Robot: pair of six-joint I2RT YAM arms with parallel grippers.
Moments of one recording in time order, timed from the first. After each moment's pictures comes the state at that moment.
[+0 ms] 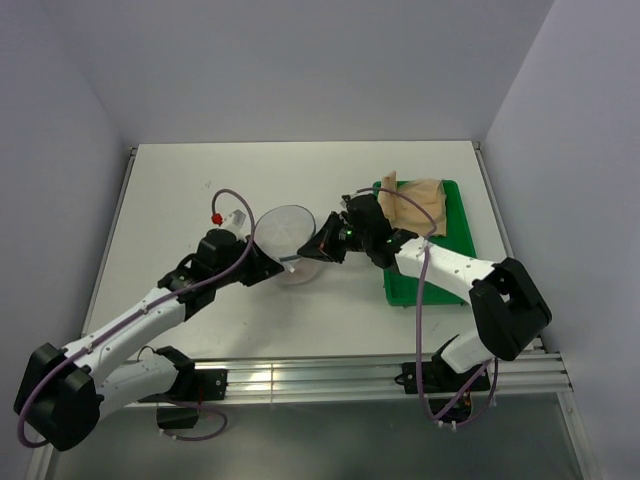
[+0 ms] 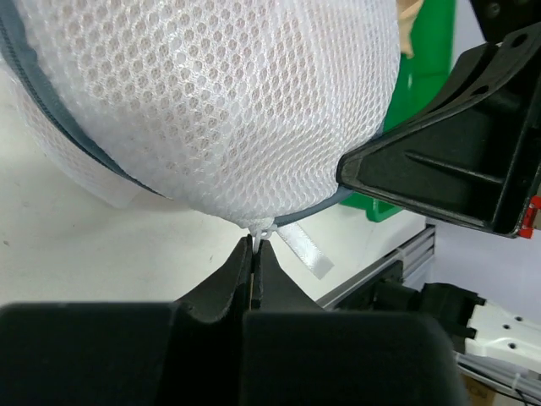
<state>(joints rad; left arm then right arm) -0.60 1.04 0.60 -0.13 0.14 -0.93 0.63 1.48 0.88 0.02 -0.41 1.16</state>
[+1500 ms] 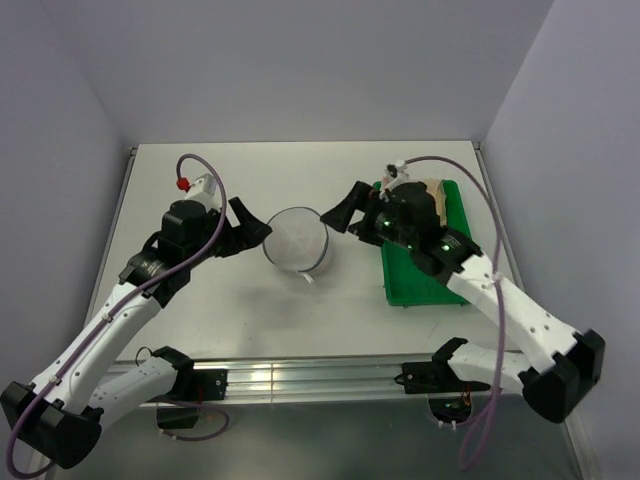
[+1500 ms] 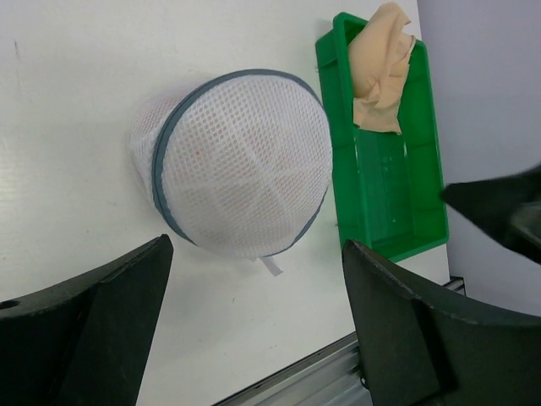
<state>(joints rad) -0.49 0.93 0.91 -0.43 0.06 -0.73 0.61 1.15 1.02 -0.32 -0.15 0.90</state>
